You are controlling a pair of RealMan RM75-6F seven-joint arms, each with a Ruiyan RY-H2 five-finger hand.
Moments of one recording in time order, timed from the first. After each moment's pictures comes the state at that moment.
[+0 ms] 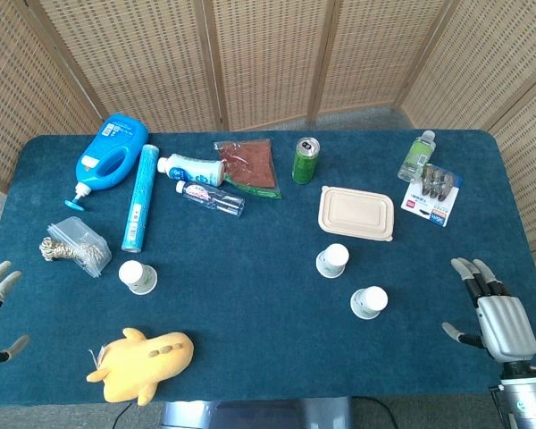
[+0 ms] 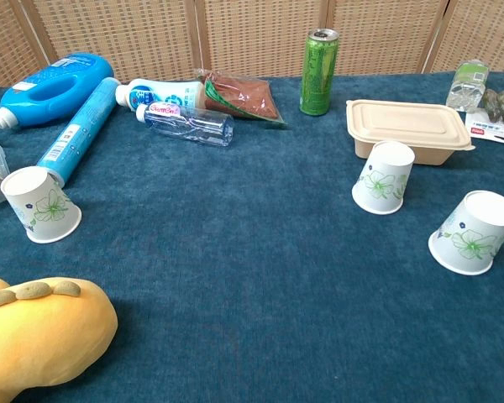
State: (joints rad) left arm -0.01 -0.96 0.07 -1.64 1.66 1.56 -0.10; right arm 0.10 -1.10 0.04 -1.66 -1.56 1.45 0.04
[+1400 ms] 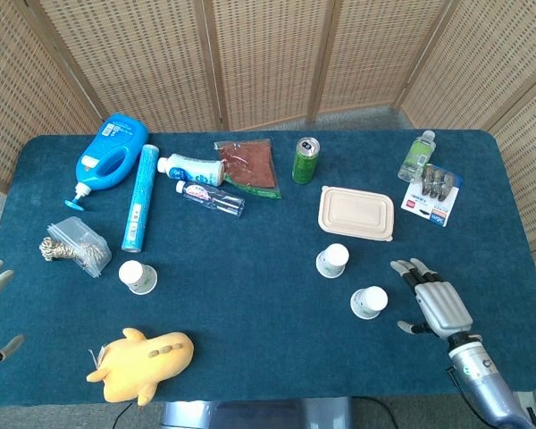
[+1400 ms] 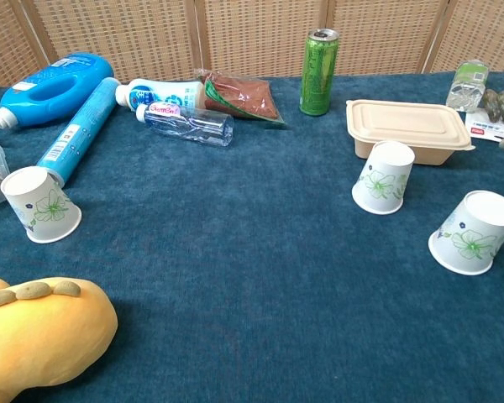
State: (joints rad) left arm 0.00 -0.94 0.07 -1.66 1.66 1.58 -0.13; right arm 0.30 -1.19 0.06 -1.66 -1.42 1.09 -0.05
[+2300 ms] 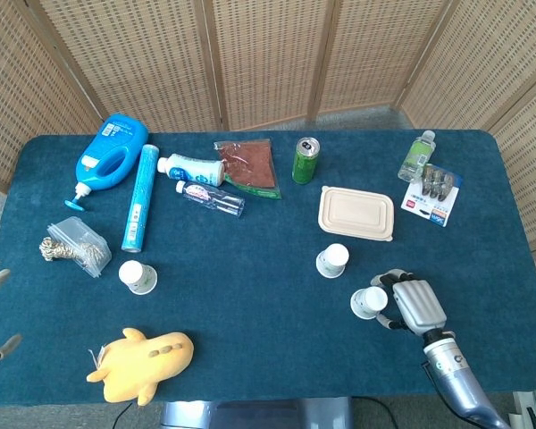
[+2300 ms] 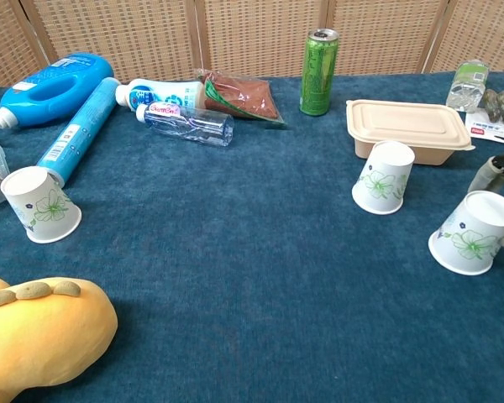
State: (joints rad) left arm 0.00 -0.93 0.06 -1.66 1.64 1.57 -0.14; right arm 0.32 -1.35 0.05 -1.59 -1.41 1.15 -0.12
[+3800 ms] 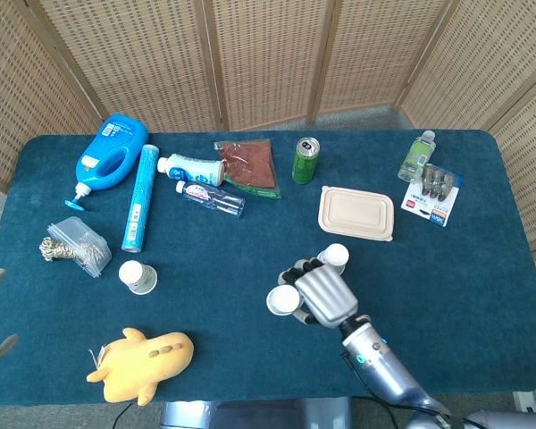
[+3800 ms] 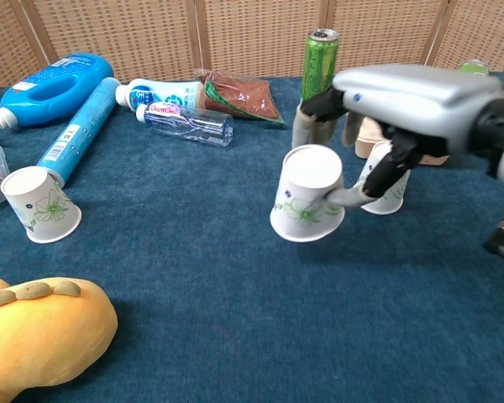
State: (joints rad) left arm 0.01 -0.92 0.06 -1.65 1.64 1.57 -0.19; right arm 0.60 -1.46 0.18 -1.95 -1.24 1.04 -0.64
